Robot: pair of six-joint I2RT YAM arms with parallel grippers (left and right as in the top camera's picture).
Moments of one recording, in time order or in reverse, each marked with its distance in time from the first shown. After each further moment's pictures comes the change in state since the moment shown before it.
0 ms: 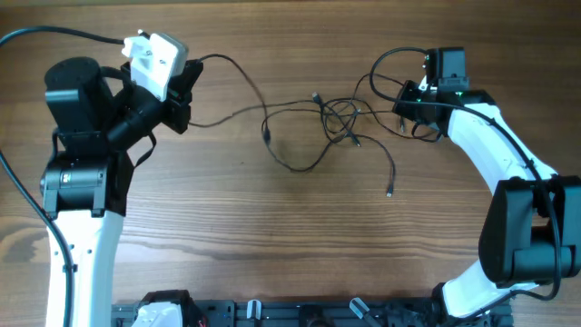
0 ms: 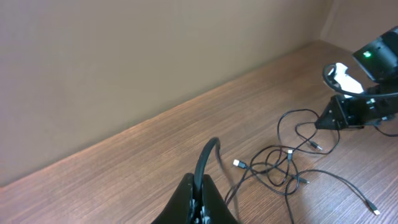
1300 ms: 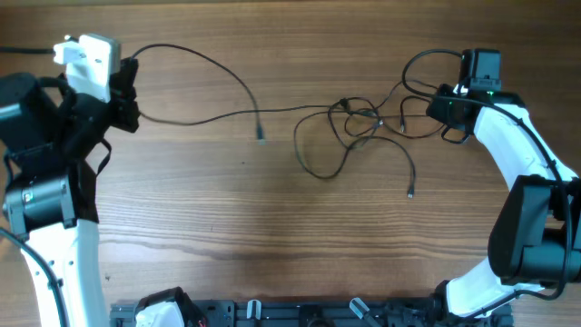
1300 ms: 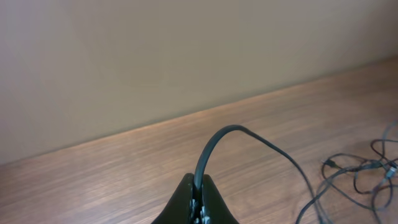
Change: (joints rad) left arm 0.238 -0.037 0.000 -0.011 -0.041 0.000; right arm -0.143 0.000 0.000 -0.045 0.114 -0.079
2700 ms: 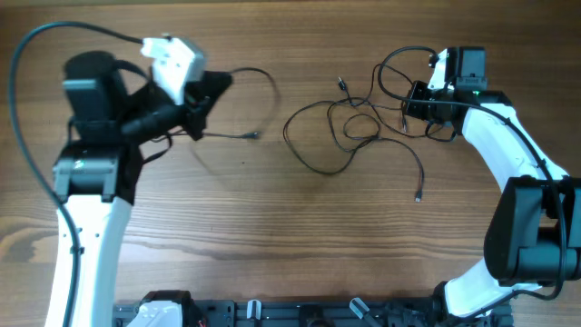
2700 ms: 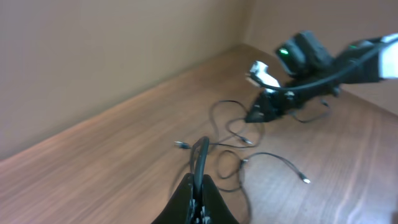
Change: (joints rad) left arm -0.319 0.097 0.000 0.000 0.267 -0.045; right arm 0.066 0.000 0.000 0.053 -0.275 -0.094
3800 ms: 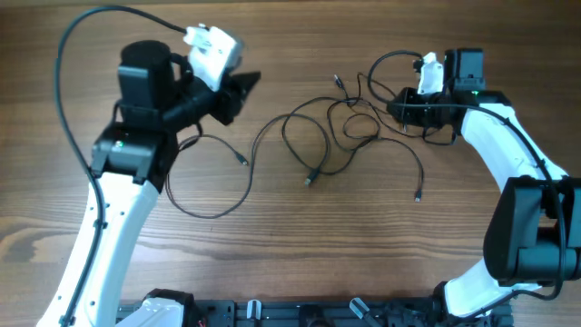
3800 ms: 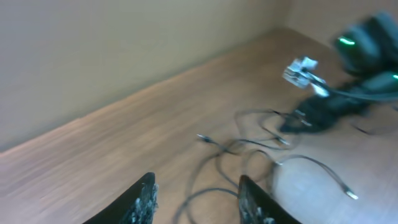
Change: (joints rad) left arm -0.135 0.079 0.000 0.095 -0.333 -0.079; right arm 0.009 0.000 0.000 -0.061 -0.218 -0.142
